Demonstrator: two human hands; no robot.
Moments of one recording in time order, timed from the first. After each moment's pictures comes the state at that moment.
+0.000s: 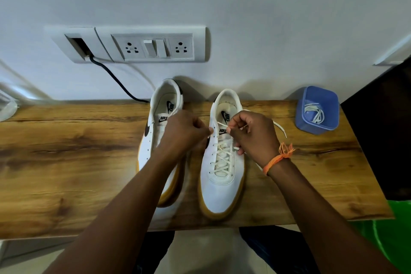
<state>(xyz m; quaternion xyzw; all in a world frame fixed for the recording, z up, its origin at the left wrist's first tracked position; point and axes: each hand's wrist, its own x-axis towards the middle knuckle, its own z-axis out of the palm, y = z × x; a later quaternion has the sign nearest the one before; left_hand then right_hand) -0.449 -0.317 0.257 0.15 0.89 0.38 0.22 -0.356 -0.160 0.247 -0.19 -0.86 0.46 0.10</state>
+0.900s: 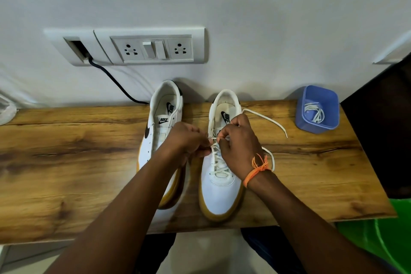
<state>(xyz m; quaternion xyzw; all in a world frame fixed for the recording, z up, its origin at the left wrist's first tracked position) -0.439 -0.310 0.260 -0.09 0.74 0.54 0.40 -0.355 -0.199 0.242 -0.21 -0.93 0.29 0.08</state>
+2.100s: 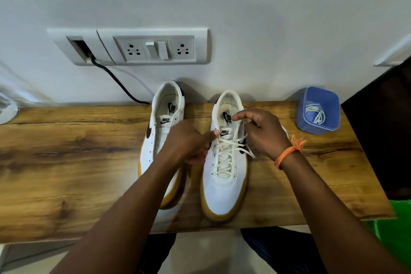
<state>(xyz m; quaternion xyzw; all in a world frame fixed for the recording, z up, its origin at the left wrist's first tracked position) -0.439 -0.318 0.259 0.02 0.83 0.43 0.34 -0.363 -0.138 0.245 -0.19 -0.87 0.45 0.07</state>
